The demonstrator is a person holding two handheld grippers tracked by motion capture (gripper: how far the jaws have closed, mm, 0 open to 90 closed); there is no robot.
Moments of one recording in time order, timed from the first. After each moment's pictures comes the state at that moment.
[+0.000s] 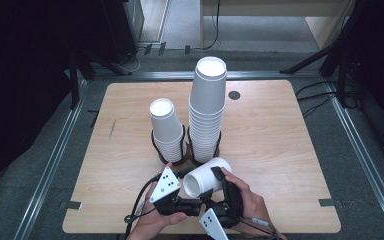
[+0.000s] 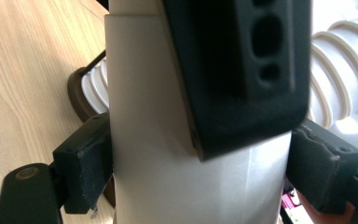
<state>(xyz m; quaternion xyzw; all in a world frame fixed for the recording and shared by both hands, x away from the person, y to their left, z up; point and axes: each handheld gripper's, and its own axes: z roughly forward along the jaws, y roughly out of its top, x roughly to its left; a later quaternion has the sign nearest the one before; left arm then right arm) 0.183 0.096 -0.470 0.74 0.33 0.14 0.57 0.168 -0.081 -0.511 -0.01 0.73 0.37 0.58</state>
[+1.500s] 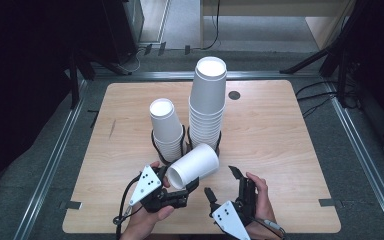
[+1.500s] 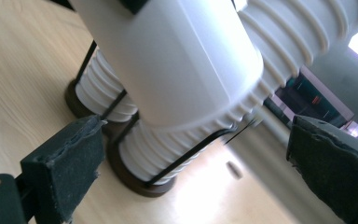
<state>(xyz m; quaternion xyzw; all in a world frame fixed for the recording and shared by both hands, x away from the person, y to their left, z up) 0.182 0.127 -0.467 0.66 0.35 0.21 0.63 0.165 -0.104 -0.495 0.16 0.73 0.44 0.50</state>
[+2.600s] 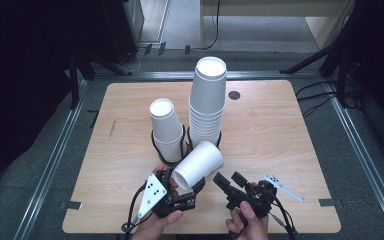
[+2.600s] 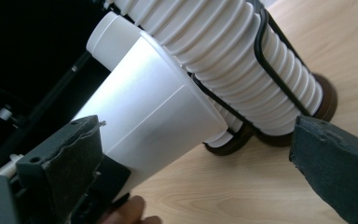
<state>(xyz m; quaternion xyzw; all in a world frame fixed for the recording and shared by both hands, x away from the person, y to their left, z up) 0.175 0.103 -0.487 0.61 0.34 0.25 0.67 0.186 -0.143 -0.473 0.58 0.49 0.65 -0.04</state>
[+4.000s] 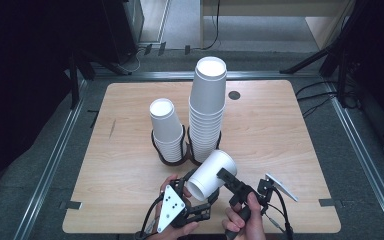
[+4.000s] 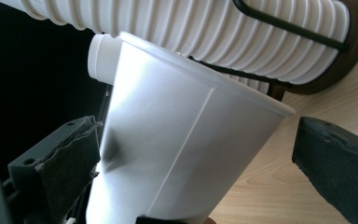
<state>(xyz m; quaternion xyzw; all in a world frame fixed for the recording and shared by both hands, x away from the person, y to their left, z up) 0.158 0.071 -0.502 0.63 0.32 0.27 0.65 0.194 -0.143 -0.488 0.64 0.38 0.63 -0.21</state>
